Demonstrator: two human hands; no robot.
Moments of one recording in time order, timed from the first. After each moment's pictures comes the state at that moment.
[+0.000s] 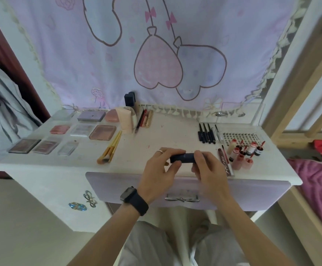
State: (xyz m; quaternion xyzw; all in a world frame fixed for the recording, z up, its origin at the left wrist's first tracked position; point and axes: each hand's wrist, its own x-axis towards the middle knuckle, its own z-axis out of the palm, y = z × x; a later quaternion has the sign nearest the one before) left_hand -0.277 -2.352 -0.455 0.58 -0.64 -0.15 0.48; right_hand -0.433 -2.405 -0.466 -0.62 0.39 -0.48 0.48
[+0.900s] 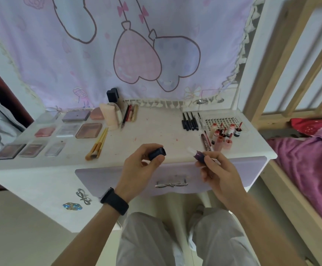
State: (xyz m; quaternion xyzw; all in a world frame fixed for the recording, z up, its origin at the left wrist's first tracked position) left_hand -0.278 -2.317 -0.446 0.60 -0.57 -0.25 0.50; right_hand -0.507 -2.371 -0.474 -0.44 0.31 -0.50 0.68
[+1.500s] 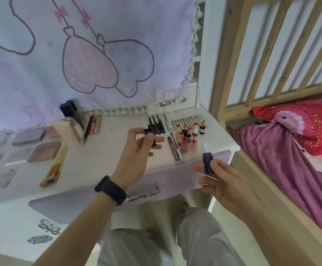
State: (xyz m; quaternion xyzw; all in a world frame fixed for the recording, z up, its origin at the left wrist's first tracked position) left_hand -0.347 -2.383 -0.410 0.52 -0.58 -0.37 0.50; right_hand -0.591 -2.367 -0.474 -0.34 0.34 -0.50 0.72
